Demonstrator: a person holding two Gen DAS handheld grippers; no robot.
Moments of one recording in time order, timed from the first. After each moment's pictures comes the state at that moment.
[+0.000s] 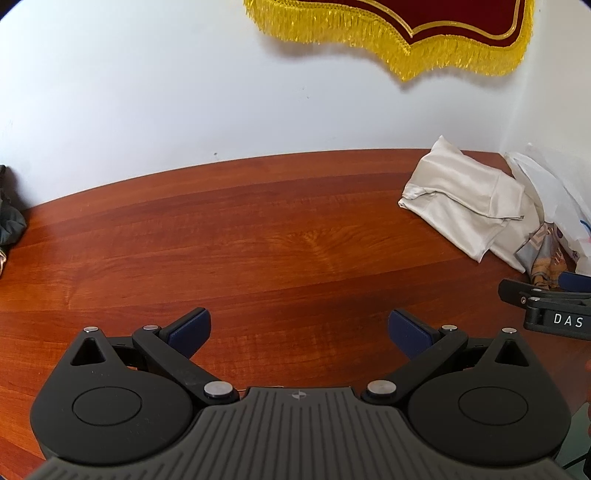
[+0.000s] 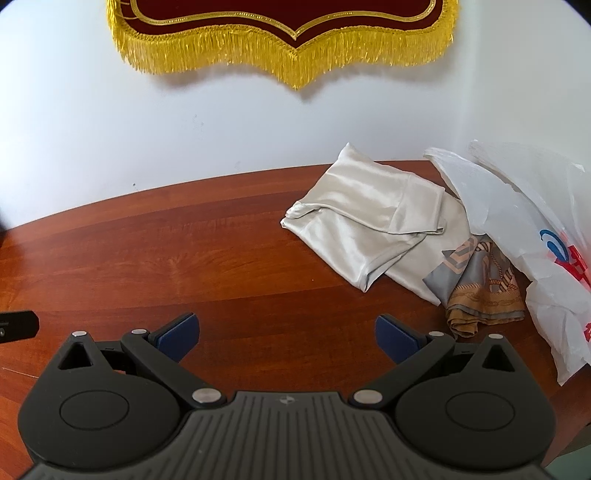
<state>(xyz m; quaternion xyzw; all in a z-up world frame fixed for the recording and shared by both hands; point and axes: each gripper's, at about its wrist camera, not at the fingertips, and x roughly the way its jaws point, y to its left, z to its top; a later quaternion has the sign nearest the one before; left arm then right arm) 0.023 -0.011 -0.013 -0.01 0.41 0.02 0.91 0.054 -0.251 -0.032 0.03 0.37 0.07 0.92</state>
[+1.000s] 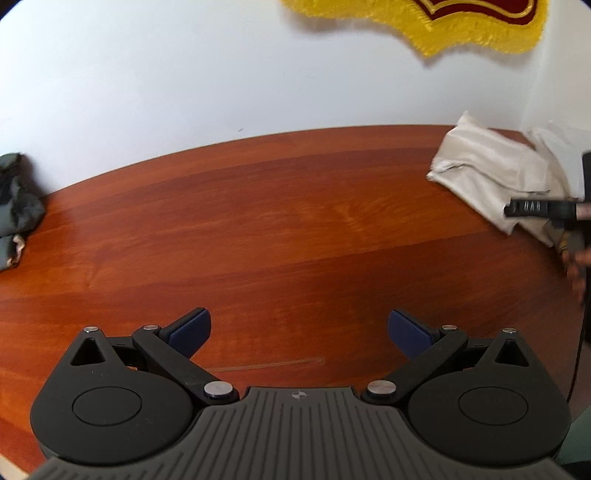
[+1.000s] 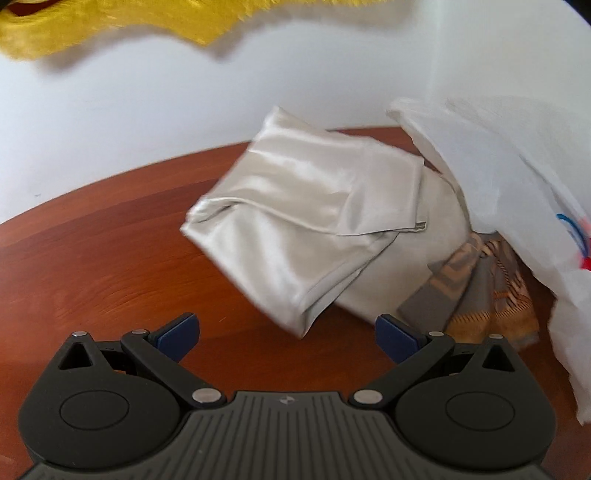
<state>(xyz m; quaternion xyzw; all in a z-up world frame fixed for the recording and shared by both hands) 0.003 0.014 -0.031 0.01 0.45 0.07 0.89 0.204 -0.296 -0.120 0.05 0.41 -0.01 0.91</state>
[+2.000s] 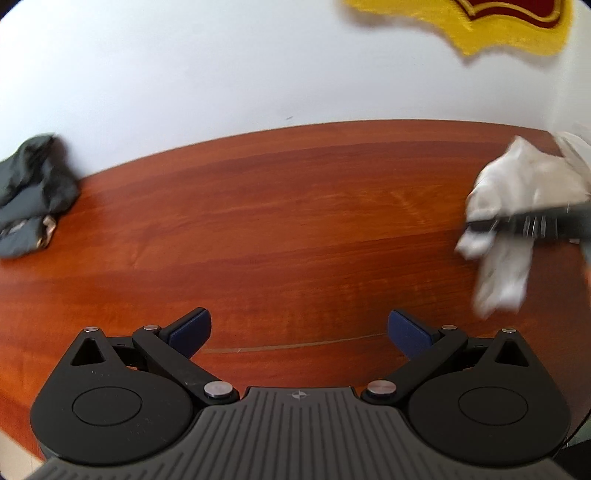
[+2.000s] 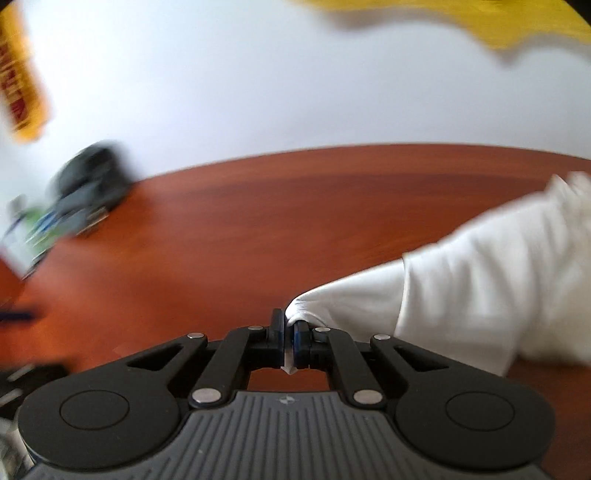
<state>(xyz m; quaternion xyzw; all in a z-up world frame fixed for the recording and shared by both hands) -0.020 0.060 -0.040 0.02 0.44 0.06 0.90 0.082 -0.134 -0.077 0.03 0.41 0.39 0.82</state>
